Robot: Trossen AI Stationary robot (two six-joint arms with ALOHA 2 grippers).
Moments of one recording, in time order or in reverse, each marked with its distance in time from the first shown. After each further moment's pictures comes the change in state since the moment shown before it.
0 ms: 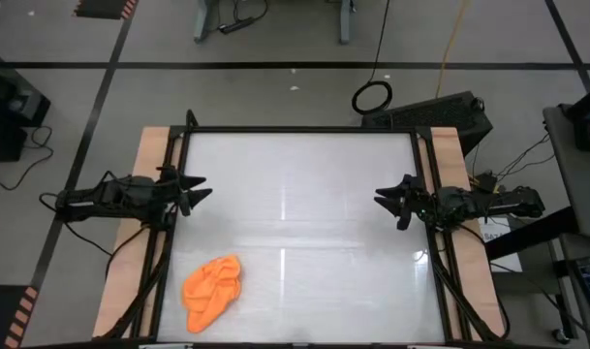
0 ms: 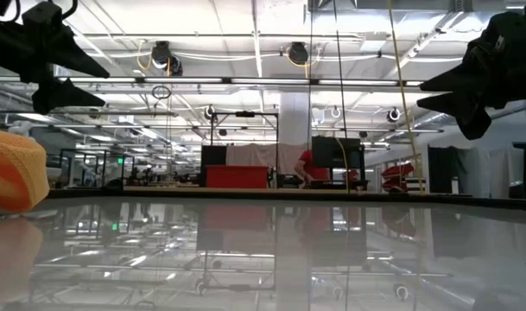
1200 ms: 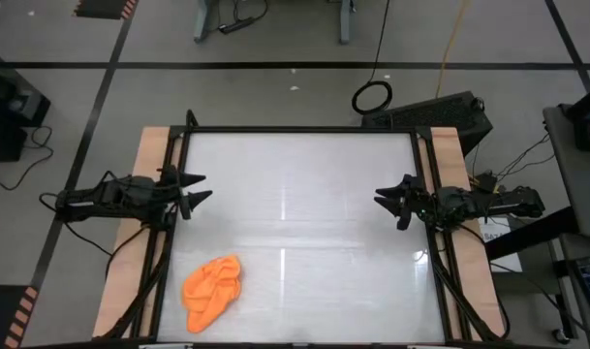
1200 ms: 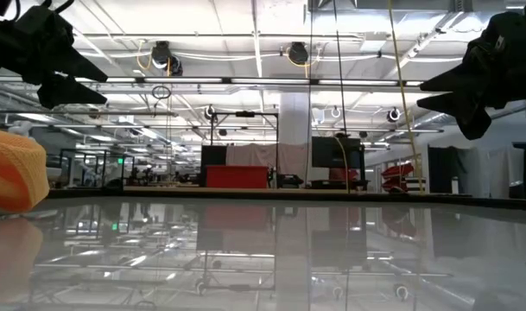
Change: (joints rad) left arm 0.000 0.000 0.000 0.000 0.000 0.216; right arm 0.000 0.000 0.000 0.000 0.000 0.000
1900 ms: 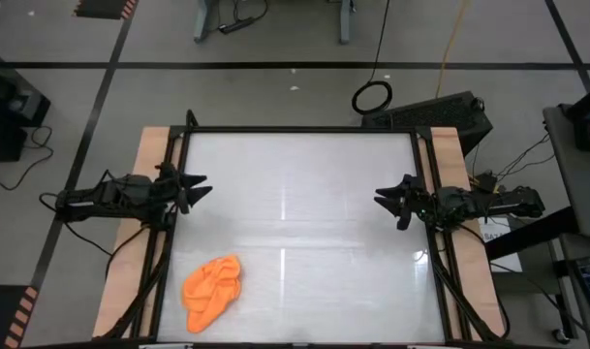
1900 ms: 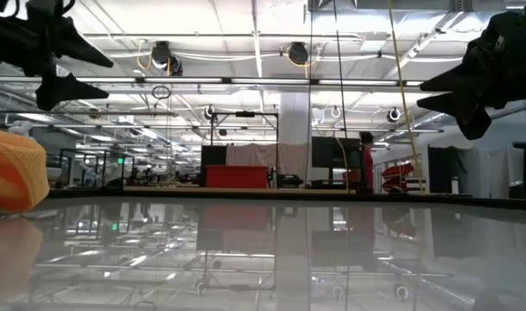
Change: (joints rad) left arm 0.000 0.000 0.000 0.072 0.000 -0.284; right arm 0.000 0.000 0.000 0.000 0.000 0.000
